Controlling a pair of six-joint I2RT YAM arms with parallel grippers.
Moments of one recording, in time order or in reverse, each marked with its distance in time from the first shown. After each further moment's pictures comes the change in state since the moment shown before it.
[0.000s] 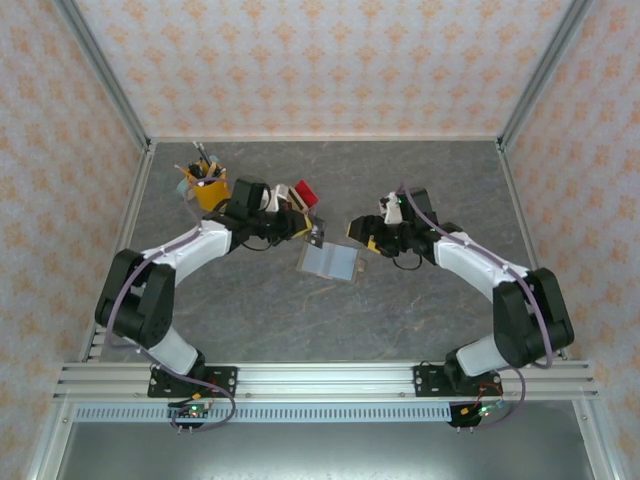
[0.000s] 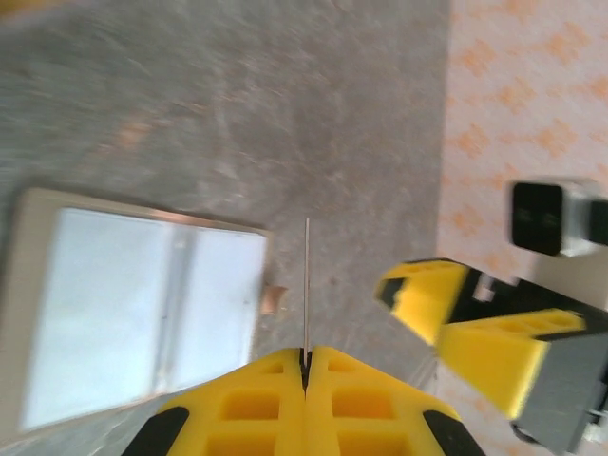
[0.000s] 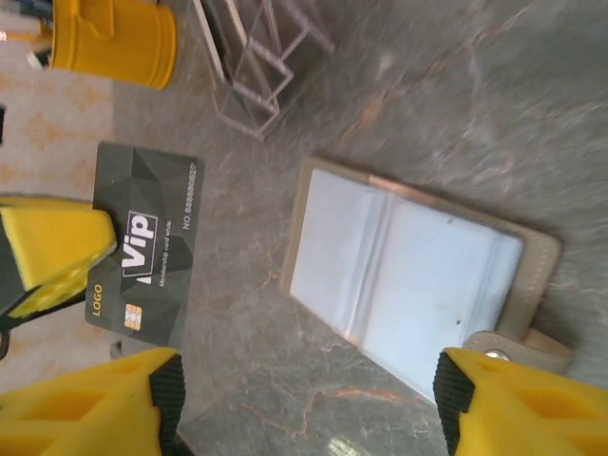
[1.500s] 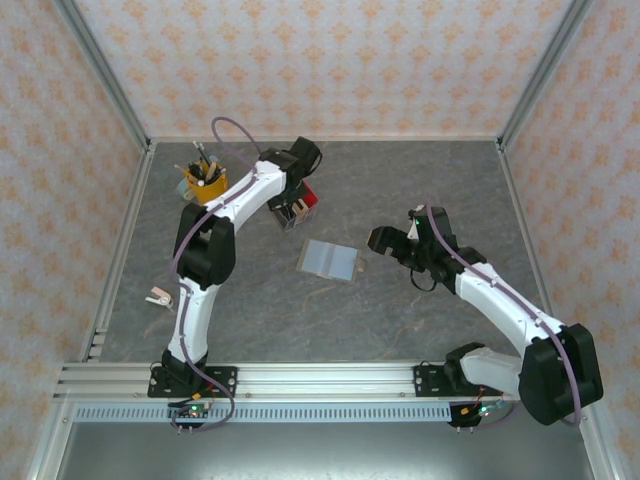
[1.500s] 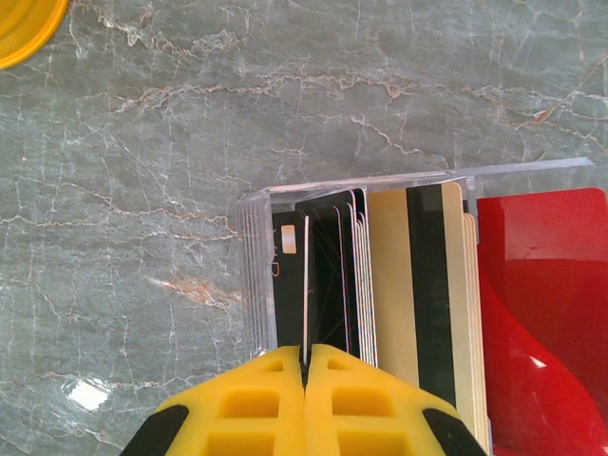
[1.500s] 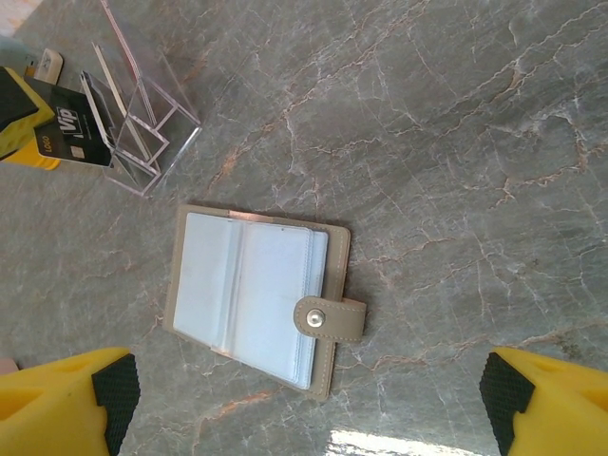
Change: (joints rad) left arm -0.113 0.624 0.952 -0.867 -0.994 -0.127; right arm 0.000 -0.283 -0.174 -0.088 0.311 0.005
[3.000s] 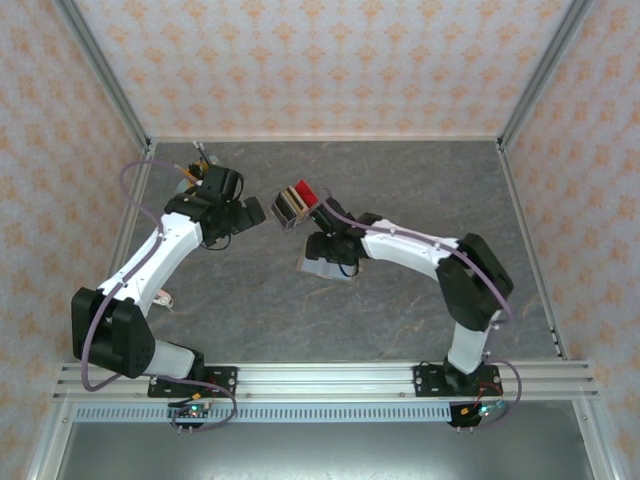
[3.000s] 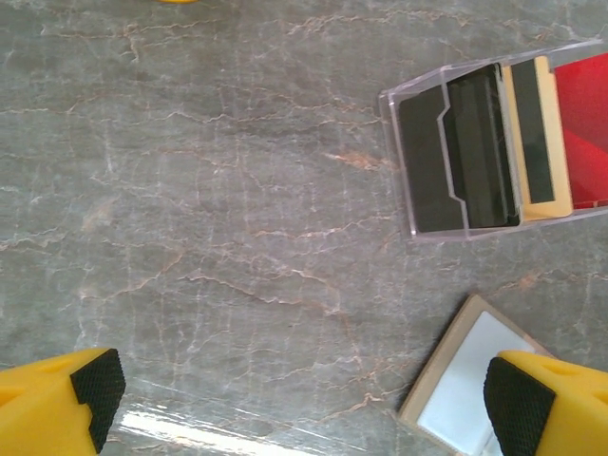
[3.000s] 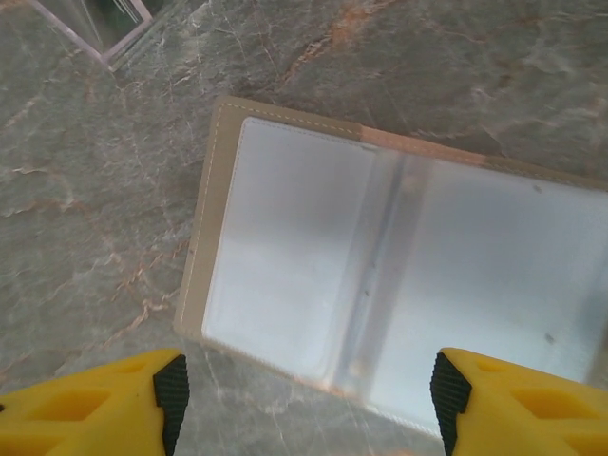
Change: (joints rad) left arm 0.206 -0.797 -0.790 0.235 0.294 0.249; right arm 0.424 0.687 0.591 -0.246 0.253 0.123
